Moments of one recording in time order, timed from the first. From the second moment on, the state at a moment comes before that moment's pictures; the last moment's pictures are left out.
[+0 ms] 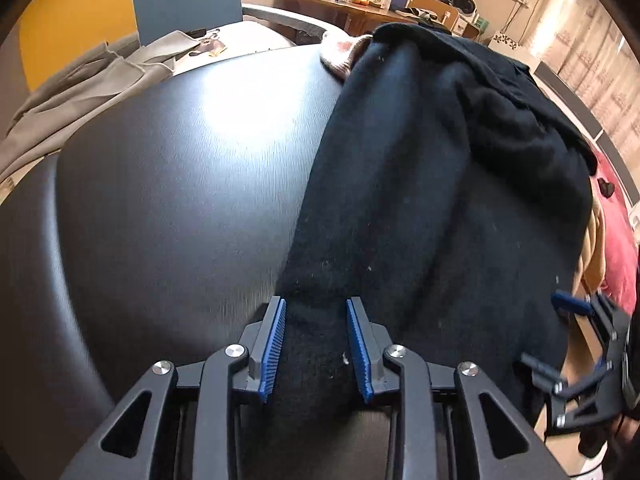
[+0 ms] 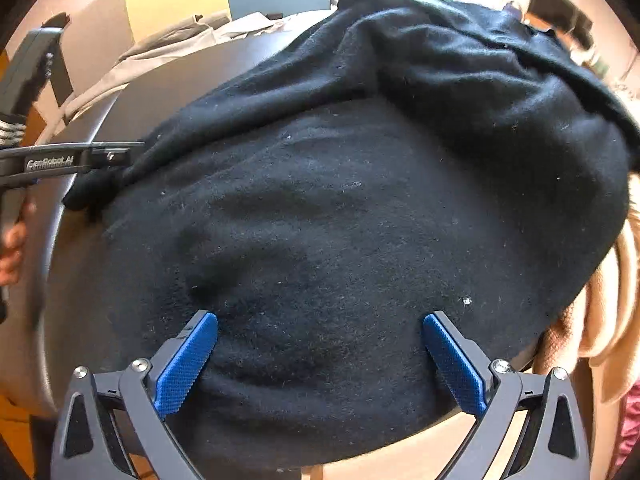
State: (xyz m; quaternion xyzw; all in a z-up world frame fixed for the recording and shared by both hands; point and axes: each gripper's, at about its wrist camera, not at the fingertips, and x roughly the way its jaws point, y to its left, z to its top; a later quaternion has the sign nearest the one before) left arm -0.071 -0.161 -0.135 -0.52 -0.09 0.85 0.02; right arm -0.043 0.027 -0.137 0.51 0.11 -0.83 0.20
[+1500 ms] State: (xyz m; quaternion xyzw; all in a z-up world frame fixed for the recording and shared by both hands) left arm -0.158 -0.168 -0.120 -0.52 -0.07 0.84 0.14; right arm -0.148 0.137 -0.204 0.50 0.13 -0.81 0.27
